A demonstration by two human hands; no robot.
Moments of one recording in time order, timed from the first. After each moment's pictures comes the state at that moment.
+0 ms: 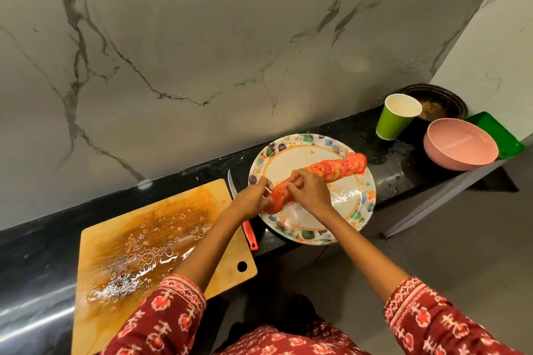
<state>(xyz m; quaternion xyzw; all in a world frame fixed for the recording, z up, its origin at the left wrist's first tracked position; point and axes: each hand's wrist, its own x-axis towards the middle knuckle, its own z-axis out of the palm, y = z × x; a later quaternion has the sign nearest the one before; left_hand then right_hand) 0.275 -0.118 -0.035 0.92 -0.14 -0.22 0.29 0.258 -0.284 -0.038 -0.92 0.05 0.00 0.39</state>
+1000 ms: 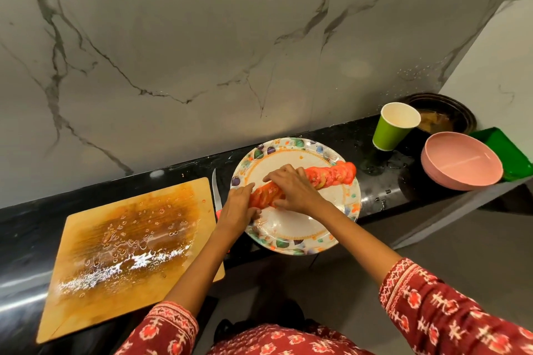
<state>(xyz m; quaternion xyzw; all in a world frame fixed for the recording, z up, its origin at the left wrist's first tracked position) 0.248 -0.152 -0.063 0.96 -0.02 -0.08 0.27 0.294 -0.325 -0.041 -0.94 -0.30 0.06 0.14</state>
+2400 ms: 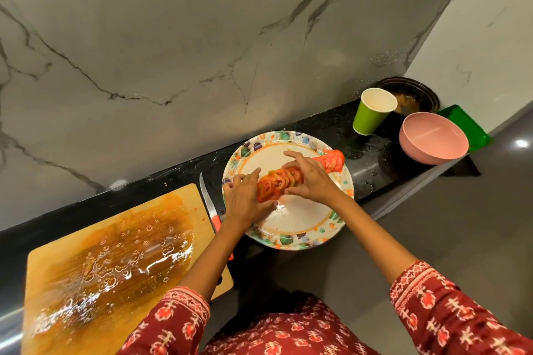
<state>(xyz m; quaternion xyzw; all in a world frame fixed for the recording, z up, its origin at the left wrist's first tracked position) 0.279 -0.166 -0.065 0.97 -0.10 -0.06 0.22 0.288 -0.358 -0.047 -0.94 -0.13 0.04 0.31</state>
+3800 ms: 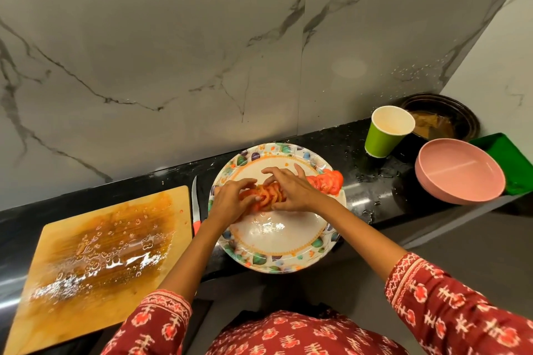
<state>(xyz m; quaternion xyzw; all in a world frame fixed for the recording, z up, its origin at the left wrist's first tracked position) 0.298 -0.182 -0.059 0.94 -0.04 -0.06 0.33 0.333 -0.375 -0.052 -0.90 -0.31 0.16 0.25</state>
